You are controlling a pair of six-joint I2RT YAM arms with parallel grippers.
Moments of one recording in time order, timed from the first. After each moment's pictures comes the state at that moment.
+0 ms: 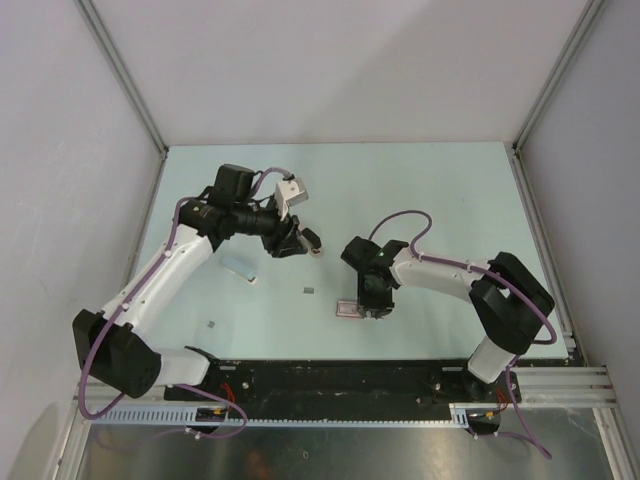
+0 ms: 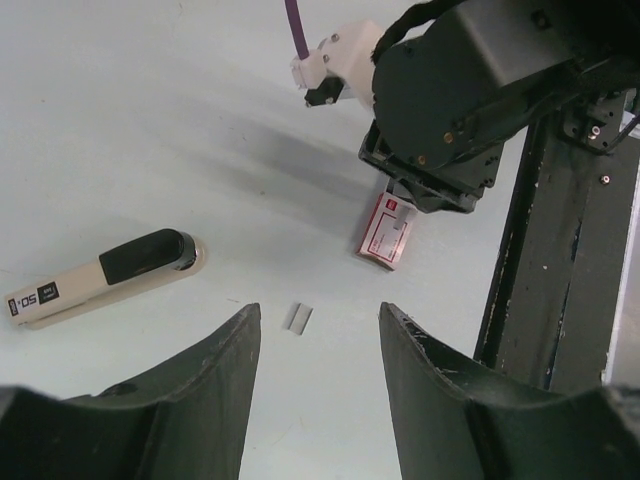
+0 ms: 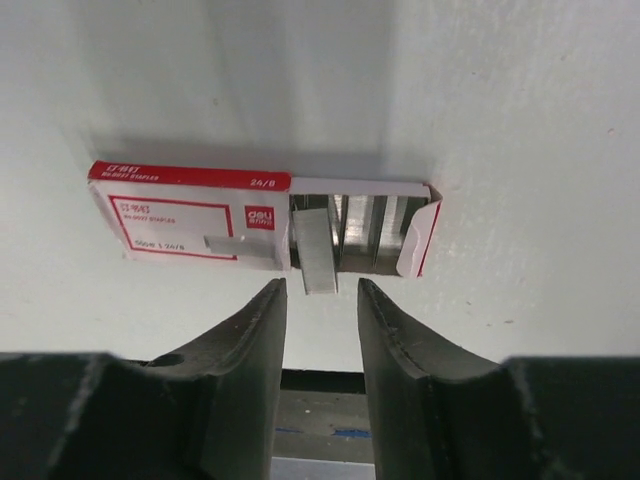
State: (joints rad) left arm -0.41 1.31 1.24 -0.72 0.74 0.42; right arm 0.86 1.67 1.04 -0.78 0.04 0.89
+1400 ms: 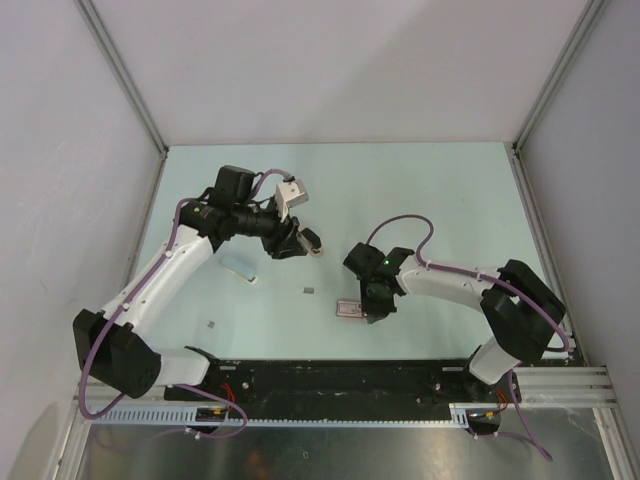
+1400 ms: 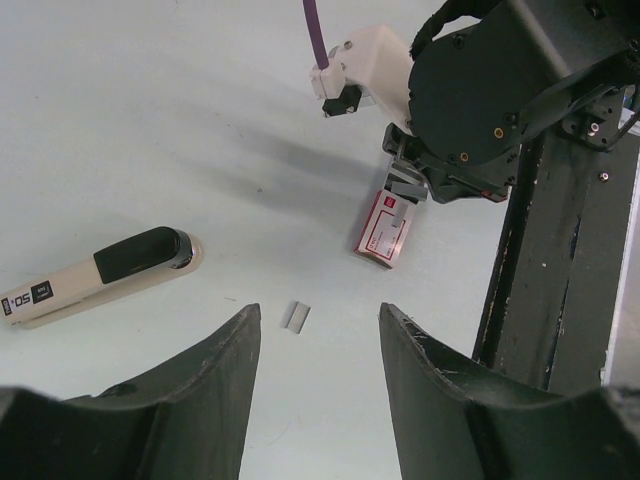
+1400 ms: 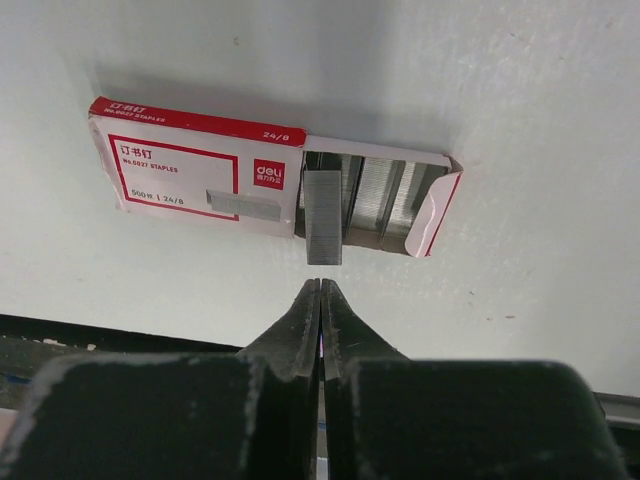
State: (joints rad) left arm -0.41 1.31 1.22 -0.72 0.75 0.43; right arm 0.89 1.59 0.98 -0.74 0.02 0.84
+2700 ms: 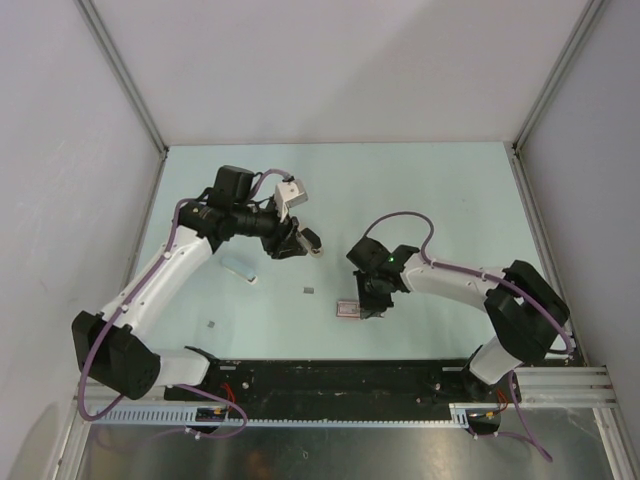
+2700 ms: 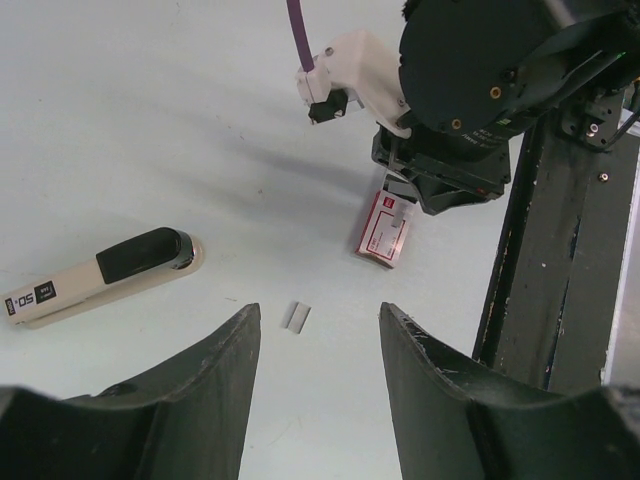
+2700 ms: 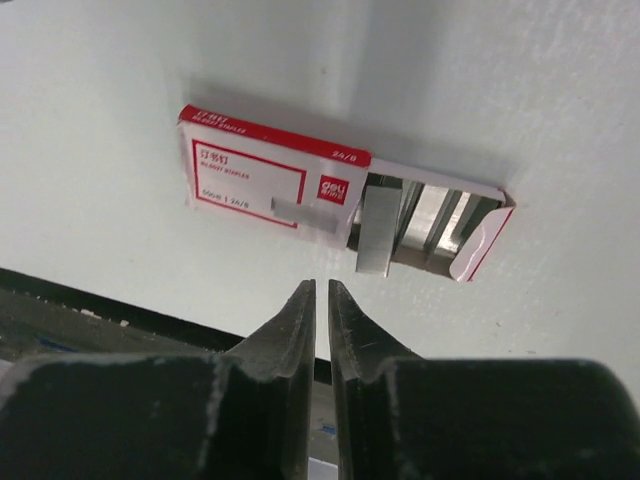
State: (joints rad) left arm -0.41 1.31 1.22 -0.72 0.75 0.43; right arm 0.85 1.58 0.96 -0.65 -0.07 0.75
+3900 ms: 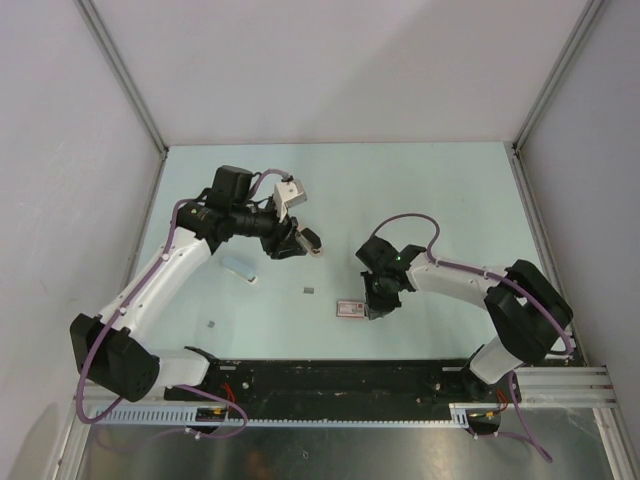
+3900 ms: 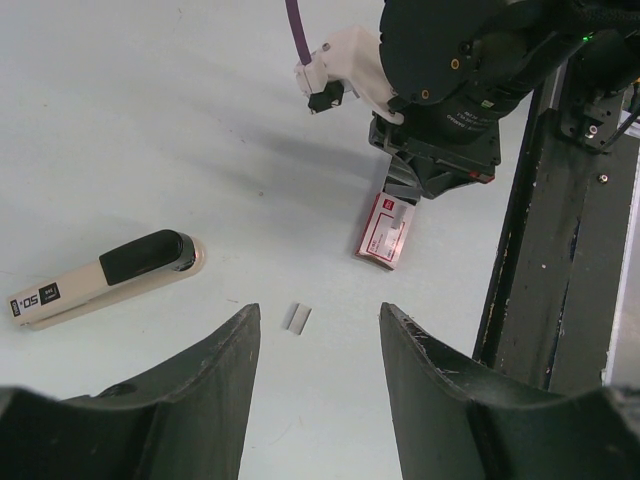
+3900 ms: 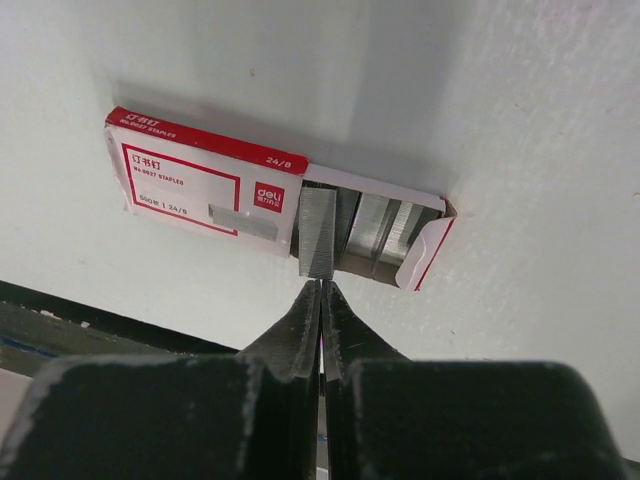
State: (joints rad) left arm -0.41 1.29 1.22 -0.72 0.75 0.43; right arm 0.80 1.57 0.91 -0.63 -0.10 0.67
